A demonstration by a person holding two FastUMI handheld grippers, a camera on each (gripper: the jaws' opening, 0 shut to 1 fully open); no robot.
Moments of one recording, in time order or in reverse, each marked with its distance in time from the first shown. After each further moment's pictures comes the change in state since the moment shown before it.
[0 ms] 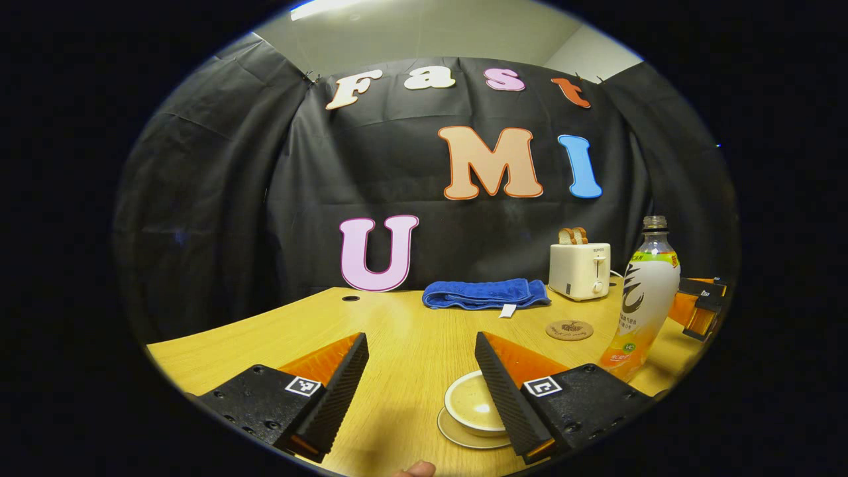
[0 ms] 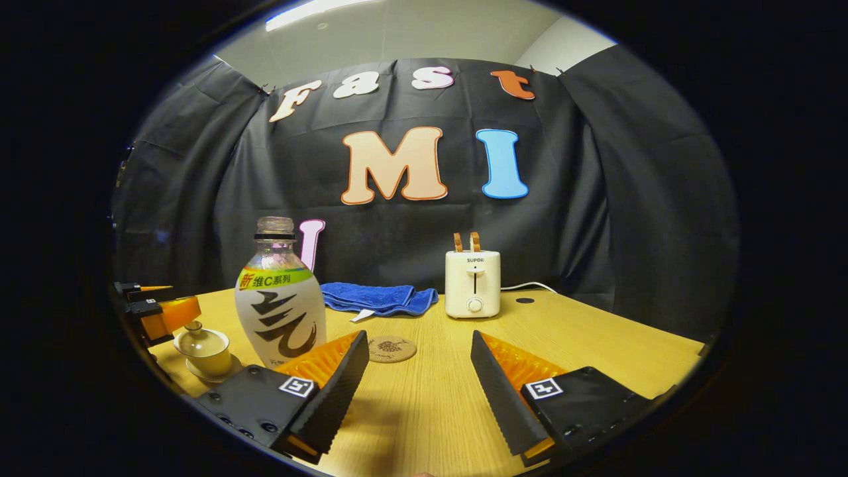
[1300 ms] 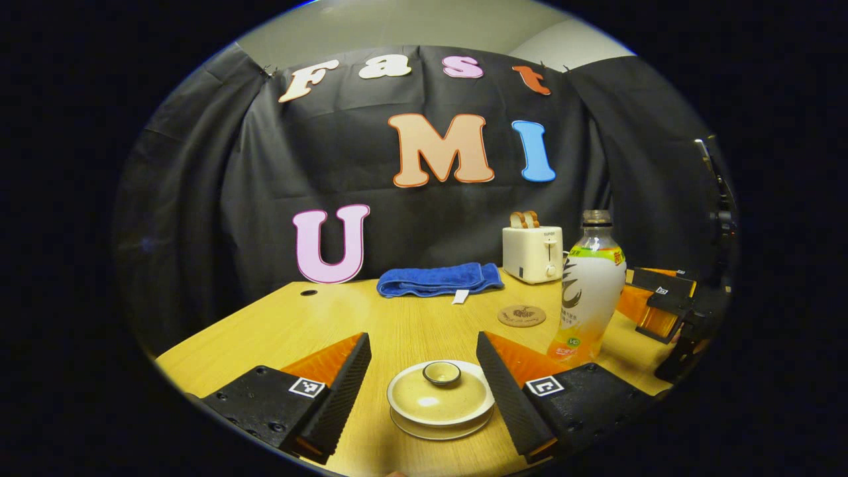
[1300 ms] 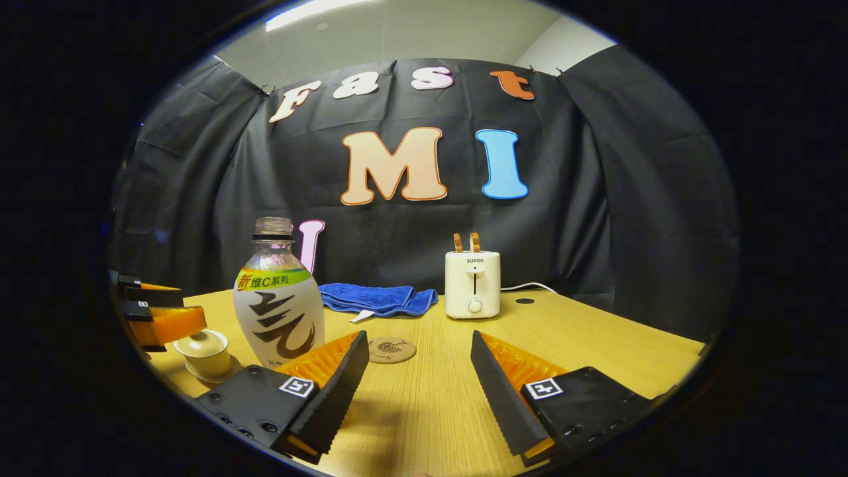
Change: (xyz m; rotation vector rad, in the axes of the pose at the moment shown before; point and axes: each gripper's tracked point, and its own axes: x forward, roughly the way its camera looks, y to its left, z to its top) left arm -0.014 -0.052 -0.004 0.049 0.114 -0.190; right arm 0.000 0.000 0.001 0.001 -0.002 0.003
